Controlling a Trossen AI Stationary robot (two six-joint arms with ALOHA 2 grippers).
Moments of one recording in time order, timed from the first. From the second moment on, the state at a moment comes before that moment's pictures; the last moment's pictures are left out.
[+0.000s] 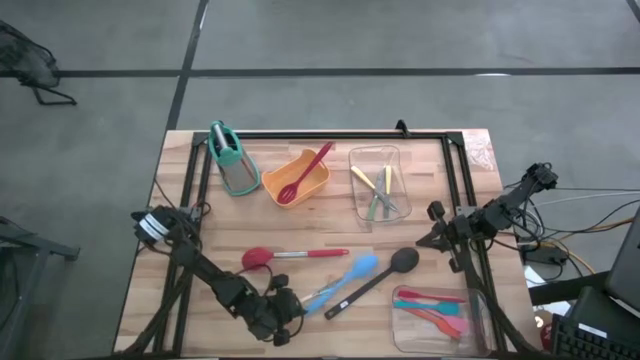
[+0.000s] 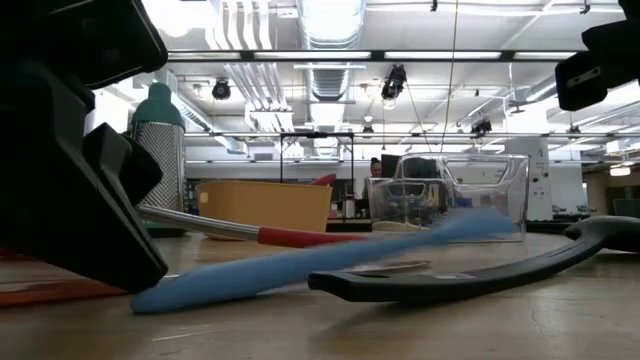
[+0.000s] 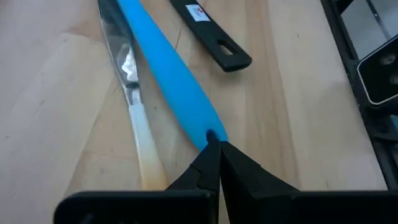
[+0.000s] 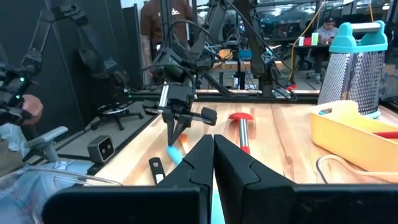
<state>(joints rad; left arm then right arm) -0.74 1.91 0.91 0.27 -0.48 -0.75 0.63 0.03 0.04 0.00 0.37 0.10</state>
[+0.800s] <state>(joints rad) -0.74 1.93 0.90 0.18 -0.63 -0.86 0.63 0.04 0.04 0.02 0.39 0.32</state>
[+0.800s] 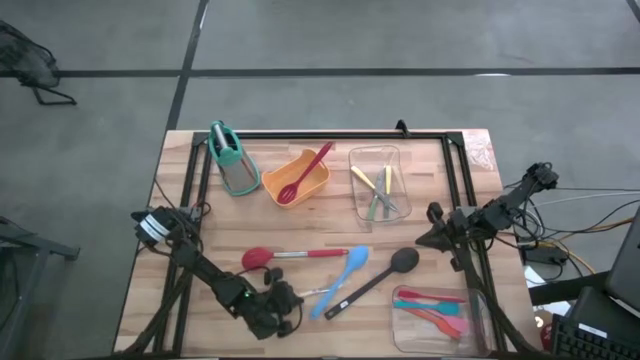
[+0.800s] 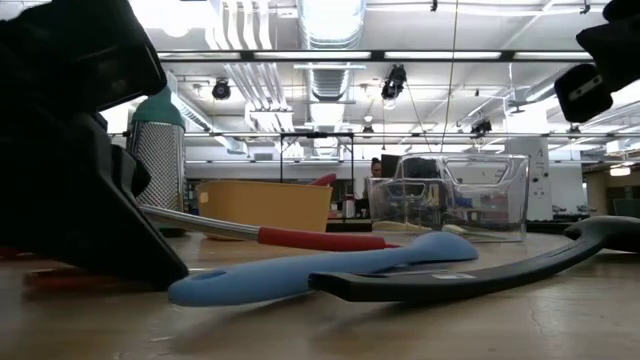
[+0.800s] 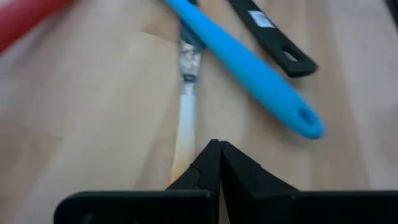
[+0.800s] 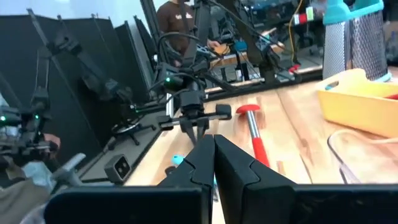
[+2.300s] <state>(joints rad) -0.69 1.94 0.91 0.01 -0.60 -1.03 0.63 1.08 0.45 0.42 0.61 0.18</state>
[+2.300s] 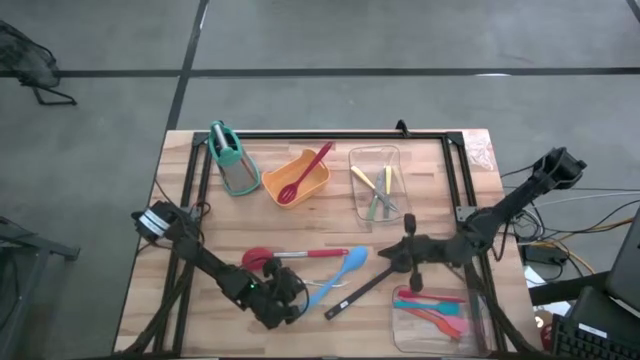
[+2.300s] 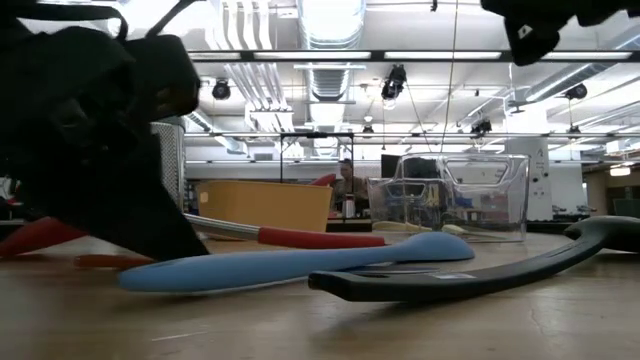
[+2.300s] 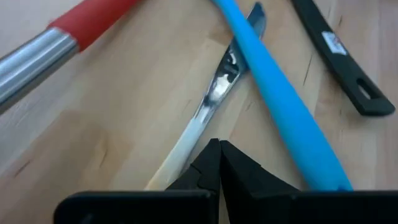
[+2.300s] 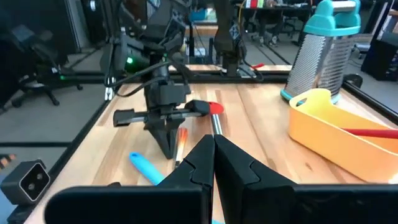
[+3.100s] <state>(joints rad) -0.74 1.83 0.91 -0.17 -0.84 -0.92 0.57 1.79 1.15 -0.32 0.44 0.47</state>
